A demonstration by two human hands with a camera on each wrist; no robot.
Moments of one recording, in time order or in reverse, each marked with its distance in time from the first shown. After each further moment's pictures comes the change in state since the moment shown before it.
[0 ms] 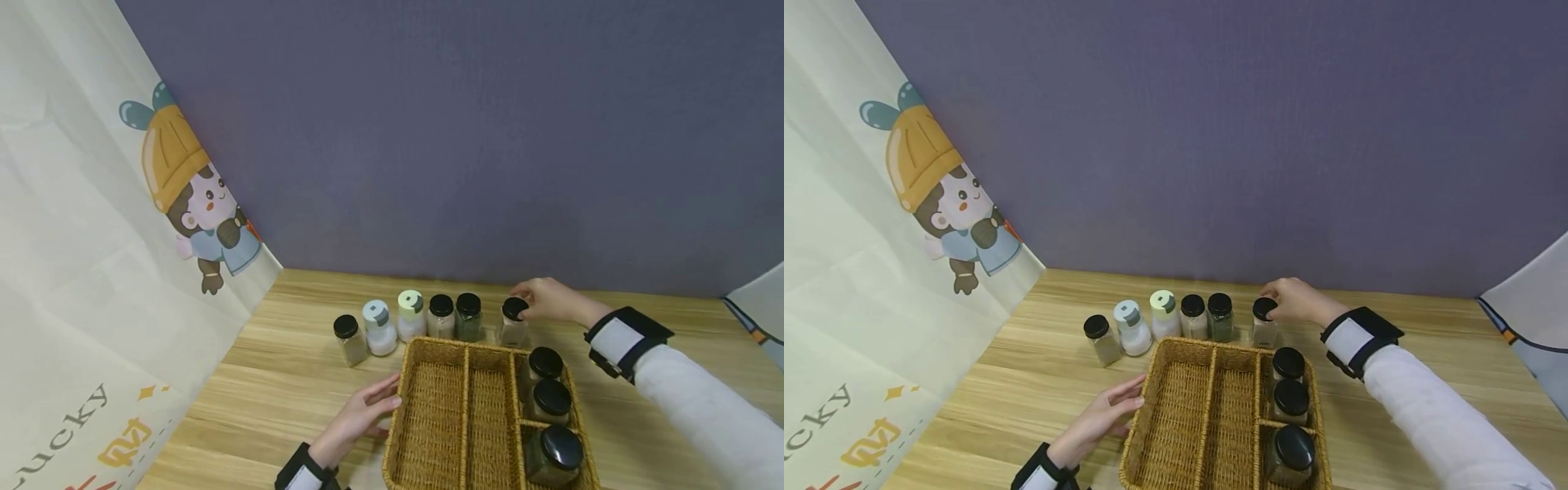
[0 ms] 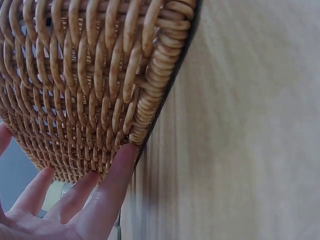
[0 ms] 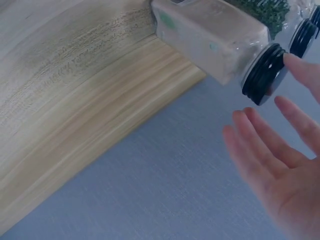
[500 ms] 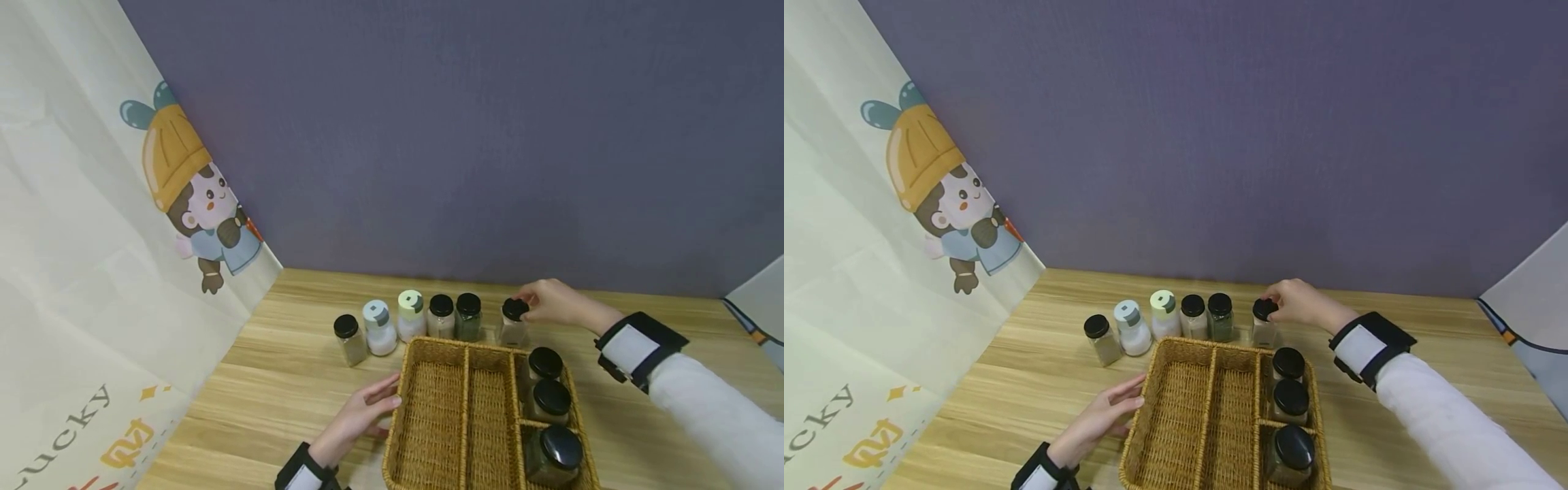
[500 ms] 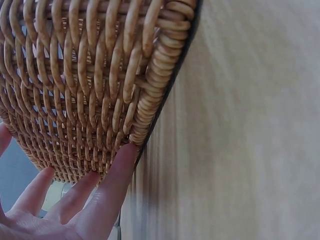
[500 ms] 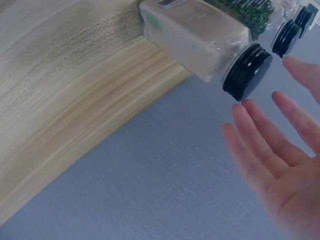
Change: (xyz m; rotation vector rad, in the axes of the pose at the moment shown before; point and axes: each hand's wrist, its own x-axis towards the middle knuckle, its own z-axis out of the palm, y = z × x) left_hand 0.000 0.000 -0.001 -0.003 -0.006 0.001; right_hand -0.013 -0.013 -0.007 0.008 0.022 -0.009
